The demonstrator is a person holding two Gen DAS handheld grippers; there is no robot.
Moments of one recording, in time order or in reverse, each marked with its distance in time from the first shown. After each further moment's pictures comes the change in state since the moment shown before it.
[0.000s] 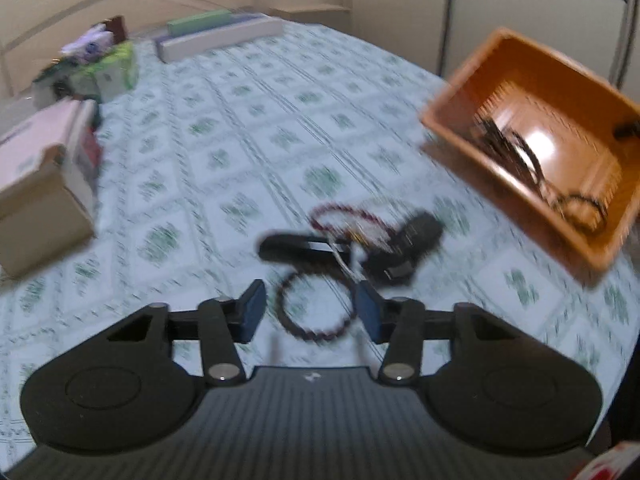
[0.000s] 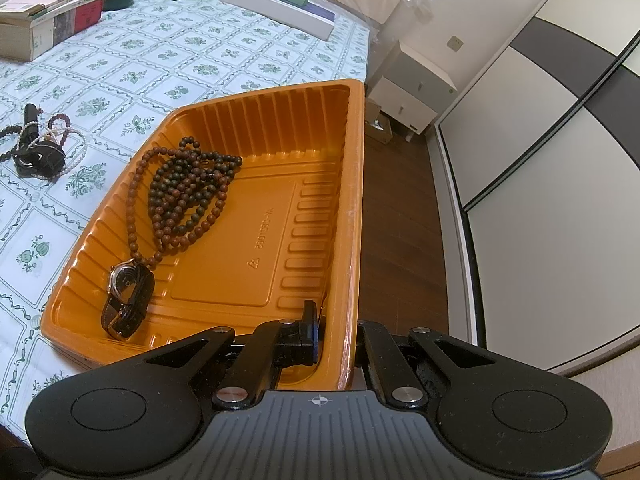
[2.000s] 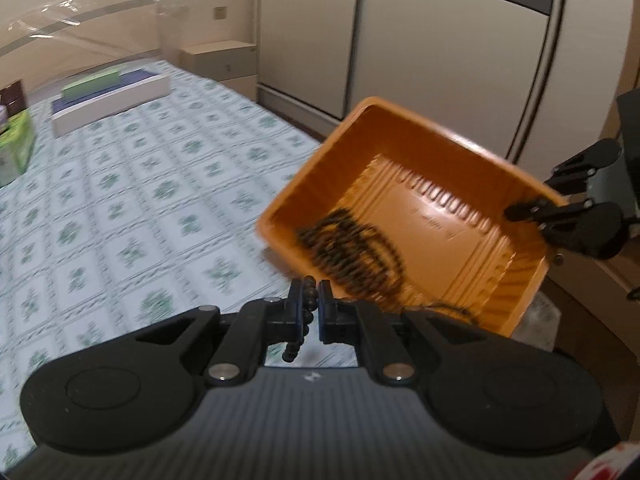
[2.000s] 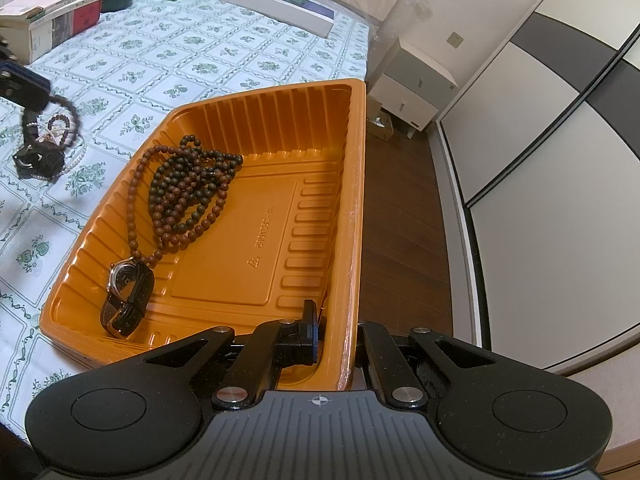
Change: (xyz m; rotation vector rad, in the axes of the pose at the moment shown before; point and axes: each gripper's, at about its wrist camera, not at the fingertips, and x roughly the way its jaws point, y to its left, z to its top) left arm -0.004 -0.115 0.107 0.077 -0.102 -0.231; right arm 0.003 0.000 -0.003 0.007 0.000 0.004
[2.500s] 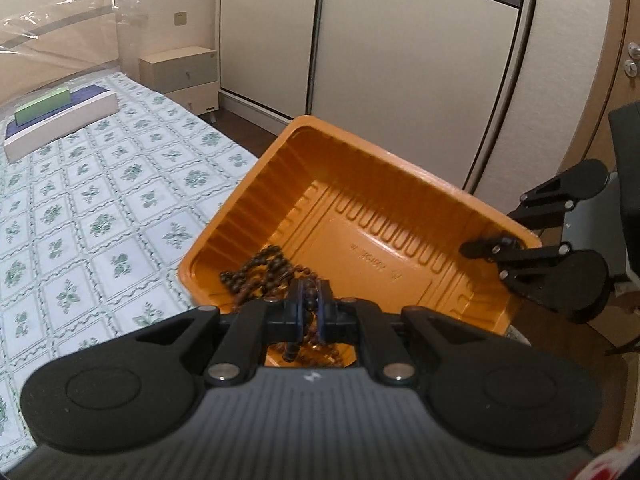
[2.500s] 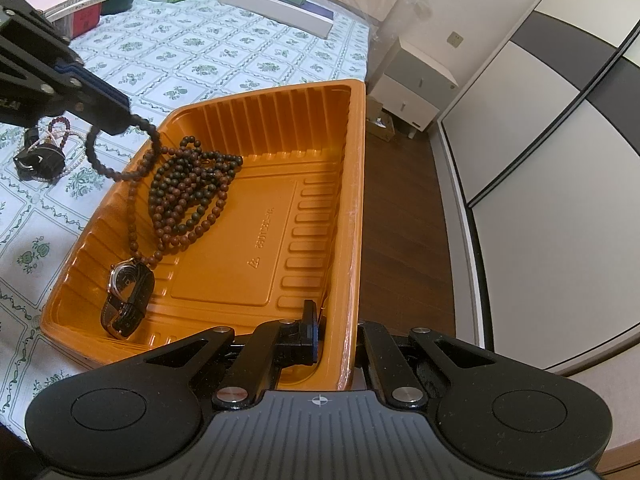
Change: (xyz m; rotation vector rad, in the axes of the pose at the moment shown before) left arm 0.038 -0.049 0.038 0.039 0.000 -0.080; right arm -0.001 -0.001 -0.001 0.009 -0.003 0.007
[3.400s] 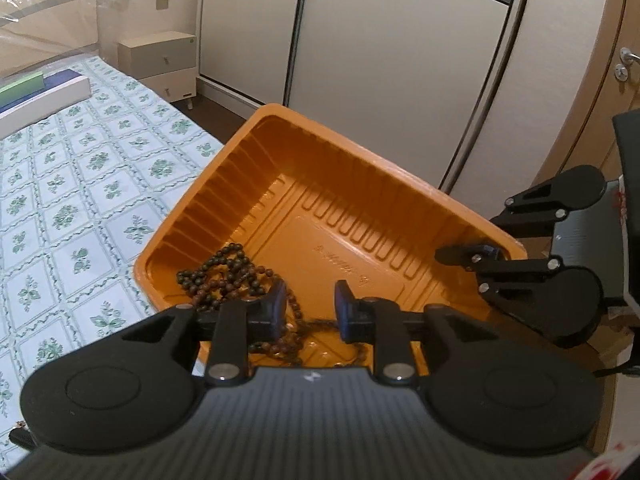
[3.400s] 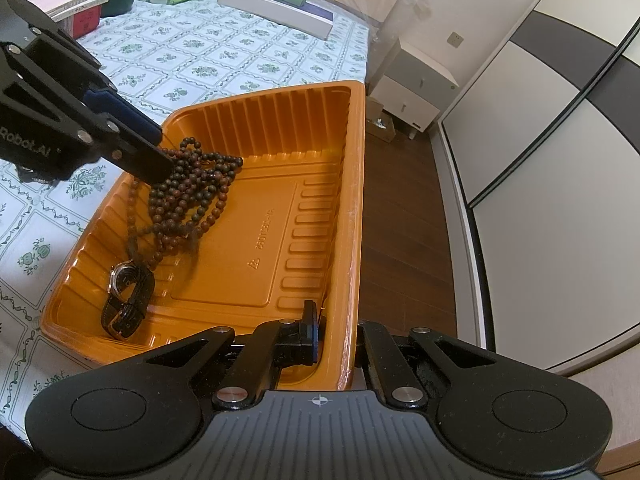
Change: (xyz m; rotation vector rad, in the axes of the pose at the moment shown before) left arm 0.018 -0.005 0.004 -0.027 0.034 -0.074; right arm -0.001 -0.003 -0.001 0.009 -0.004 0.008
